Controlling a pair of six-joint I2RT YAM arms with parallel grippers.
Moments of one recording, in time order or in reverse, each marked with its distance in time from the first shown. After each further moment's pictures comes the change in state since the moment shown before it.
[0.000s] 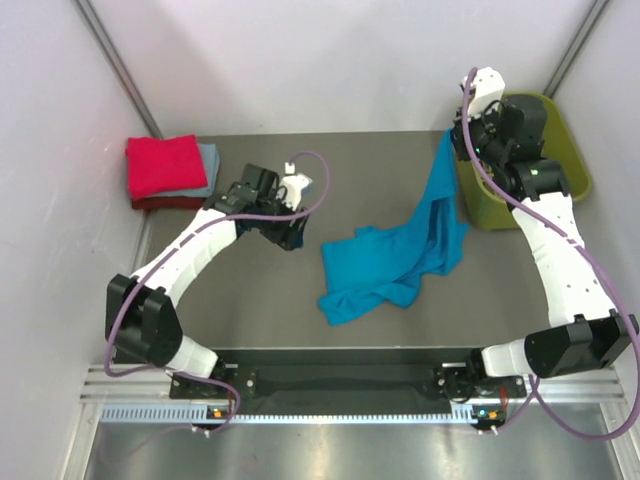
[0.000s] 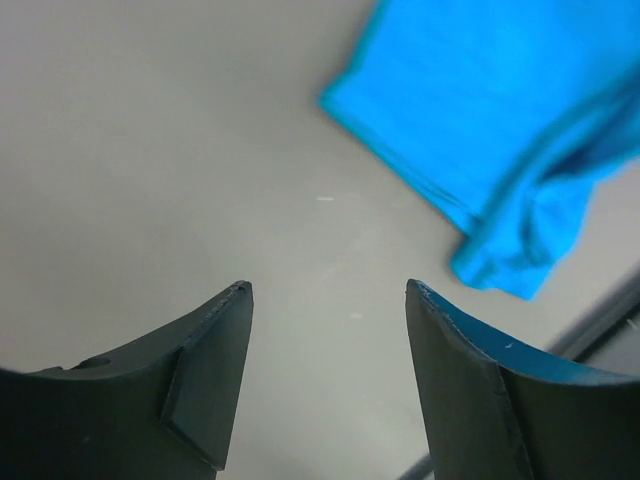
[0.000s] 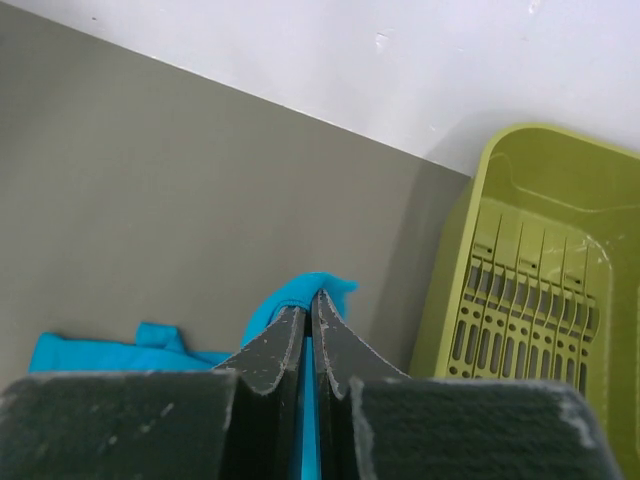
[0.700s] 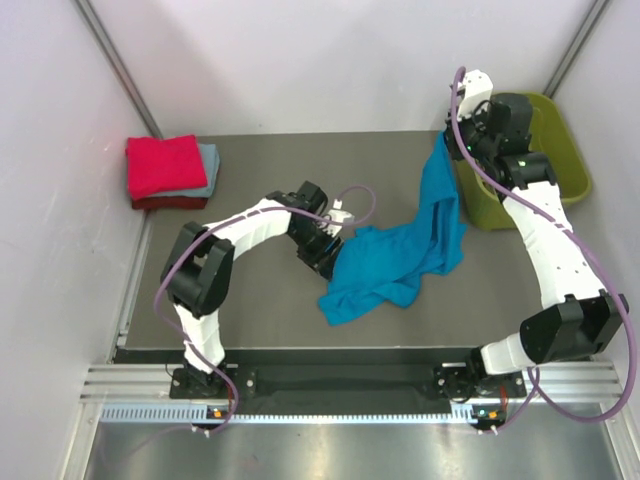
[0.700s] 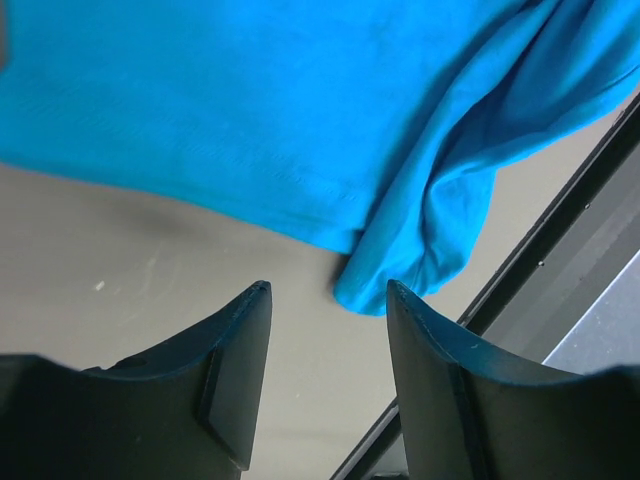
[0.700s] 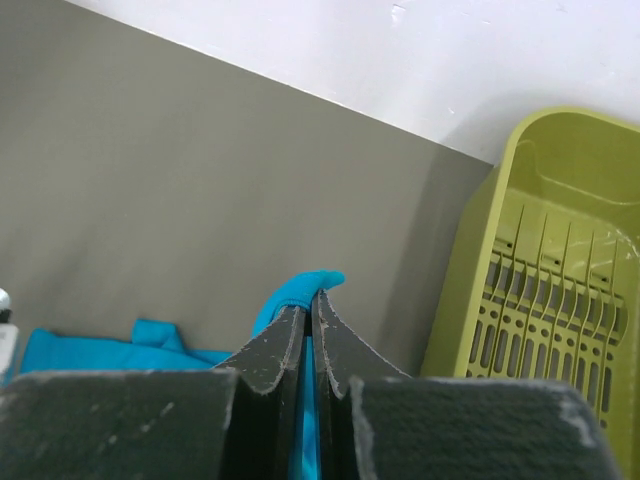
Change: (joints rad) left arm -0.169 0.396 0.105 -0.100 0.234 -0.013; right arm 0.005 0.073 0.003 0.021 -0.014 0.001
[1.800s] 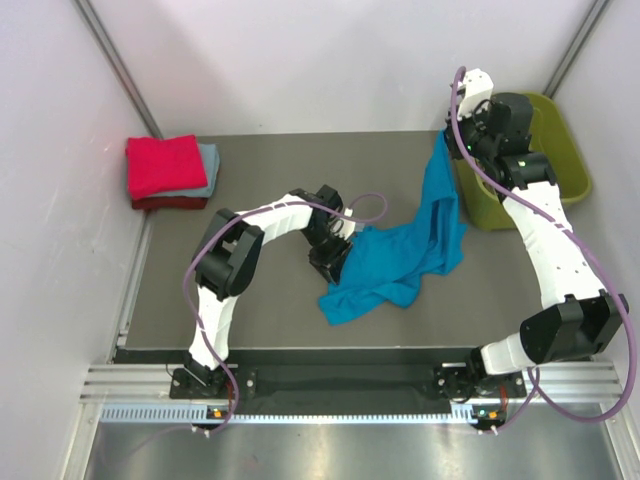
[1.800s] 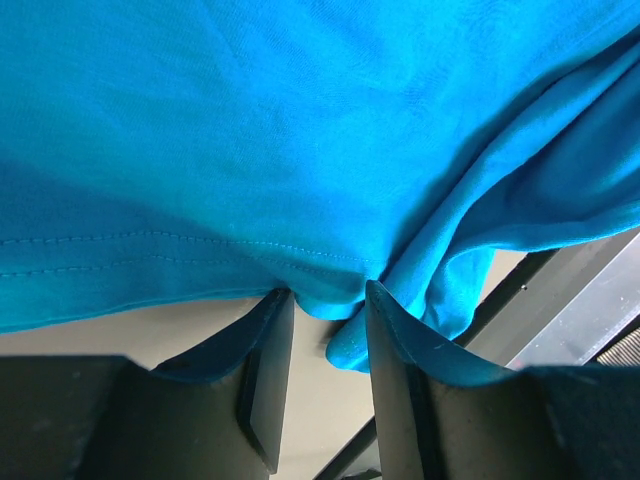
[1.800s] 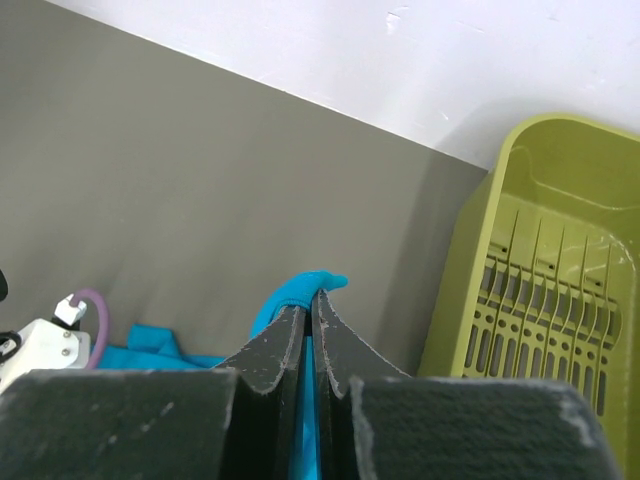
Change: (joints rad) left arm -0.043 0.243 0.183 -0.097 0.023 -0.060; right arm 0.001 0.001 -0.002 0.015 0.005 -0.003
